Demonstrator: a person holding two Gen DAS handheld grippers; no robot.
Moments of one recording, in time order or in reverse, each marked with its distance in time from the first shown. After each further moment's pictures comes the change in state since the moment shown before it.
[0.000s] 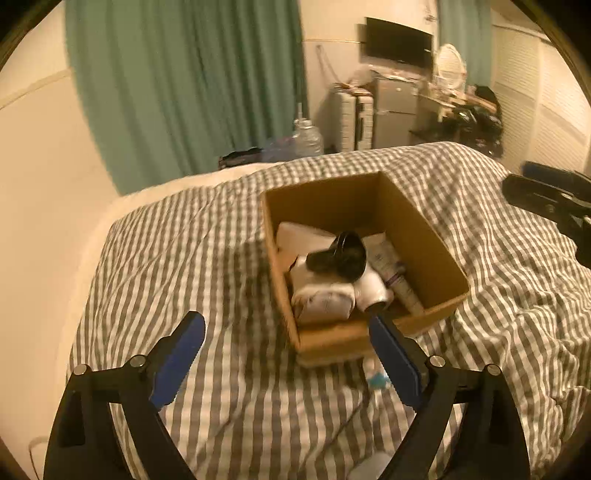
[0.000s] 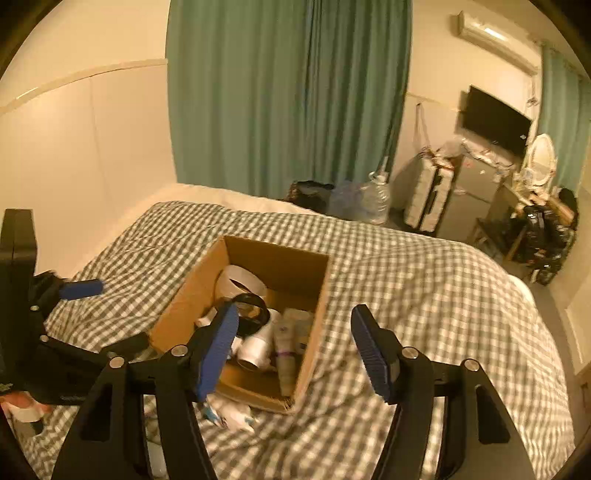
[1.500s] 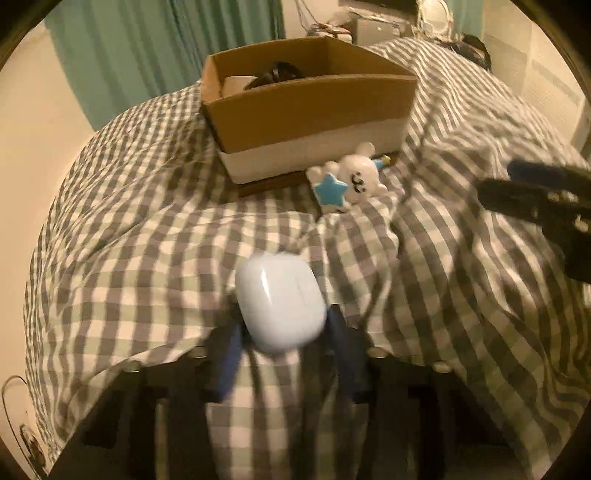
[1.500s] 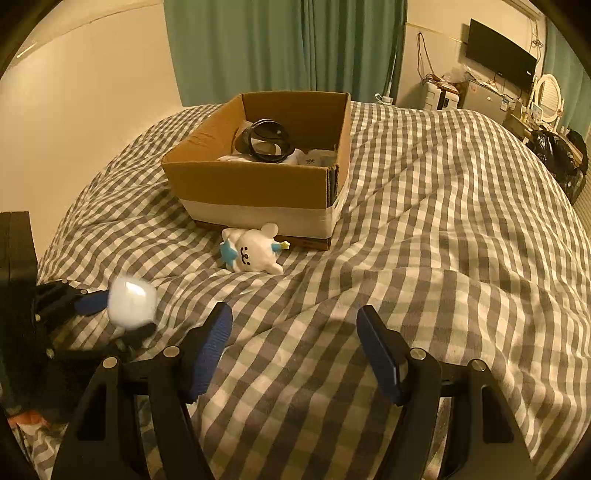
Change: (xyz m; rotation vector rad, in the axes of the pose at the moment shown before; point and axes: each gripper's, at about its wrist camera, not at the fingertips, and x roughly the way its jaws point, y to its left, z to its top) left arm 0.027 -0.054 -0.148 0.055 0.207 -0.049; right arm 0.010 0.028 -0.161 0.073 0.259 0.061
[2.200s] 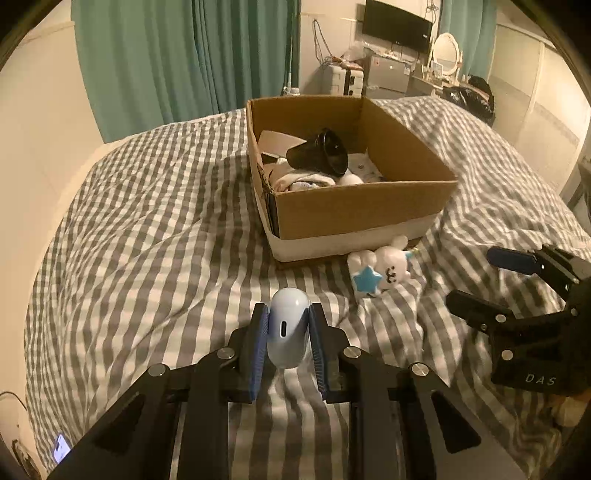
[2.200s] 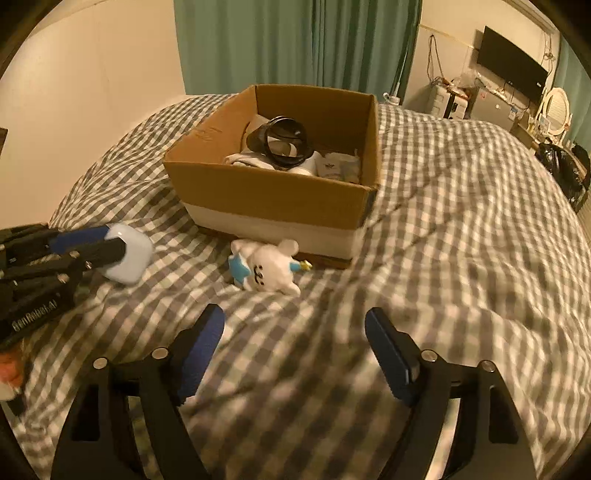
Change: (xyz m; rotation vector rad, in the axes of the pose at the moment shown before) left arm -0.012 0.048 0.053 -0.068 -0.105 -0.045; right arm 0.031 0.025 0.026 -0.046 0.039 -0.017
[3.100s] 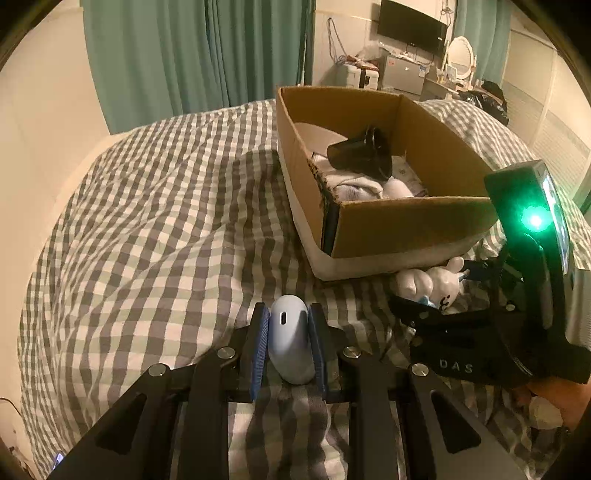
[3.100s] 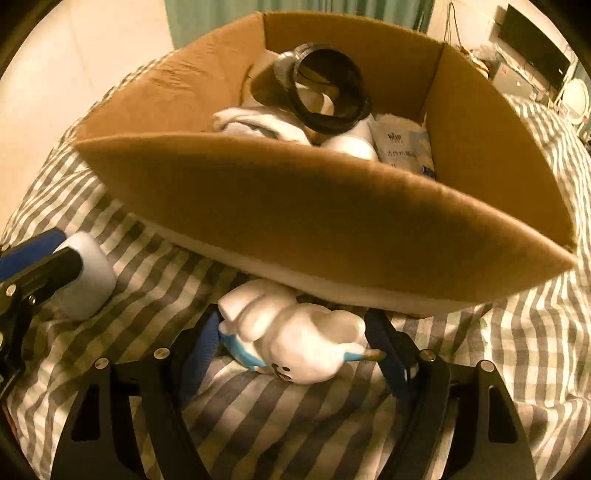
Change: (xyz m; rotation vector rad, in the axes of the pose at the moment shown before) left arm 0.031 0.033 0.009 -0.030 -0.006 0.020; right arm 0.107 0.028 0.040 -0.012 0.155 -0.004
